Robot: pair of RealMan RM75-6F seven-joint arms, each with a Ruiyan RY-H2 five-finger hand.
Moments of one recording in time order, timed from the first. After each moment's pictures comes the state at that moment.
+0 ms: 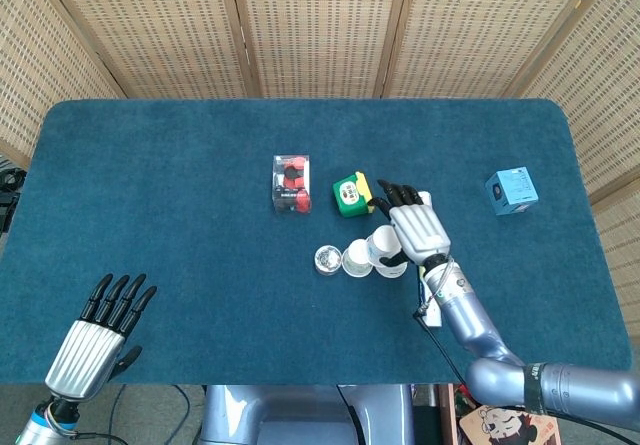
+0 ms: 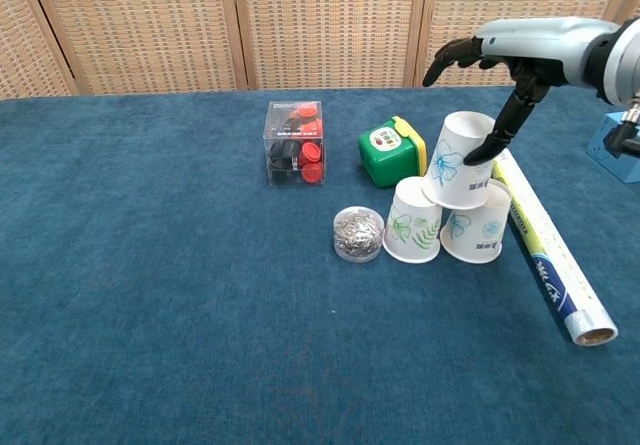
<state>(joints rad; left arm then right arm) -0.04 -1.24 0.08 -1.73 1.88 1.53 0.48 0.84 -1.31 0.23 -1.83 -0.75 1.05 -0.44</state>
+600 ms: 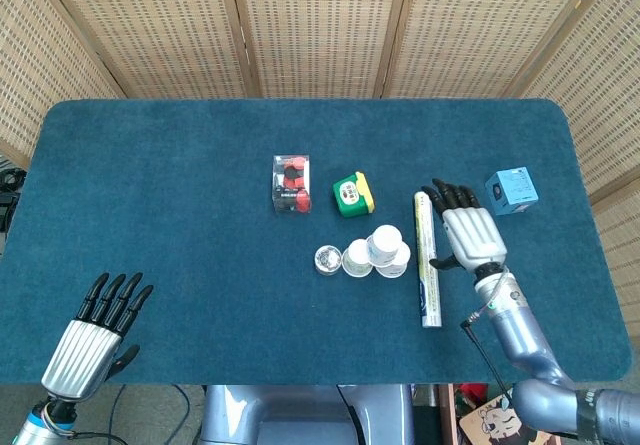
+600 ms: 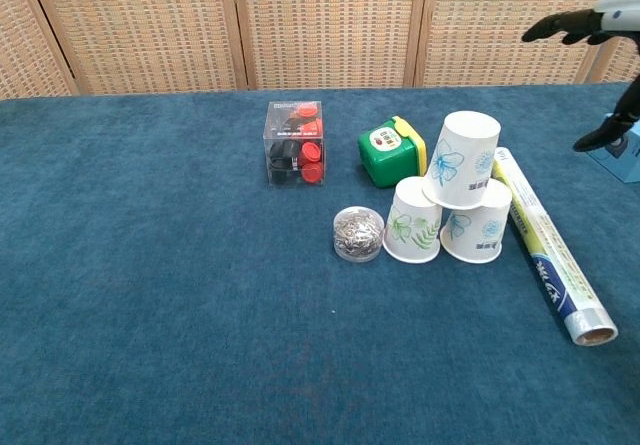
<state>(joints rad) -0.04 -1.24 0.08 -1.74 1.88 1.54 0.48 0.71 -1.11 0.17 -1.94 -0.82 1.13 -0.41</state>
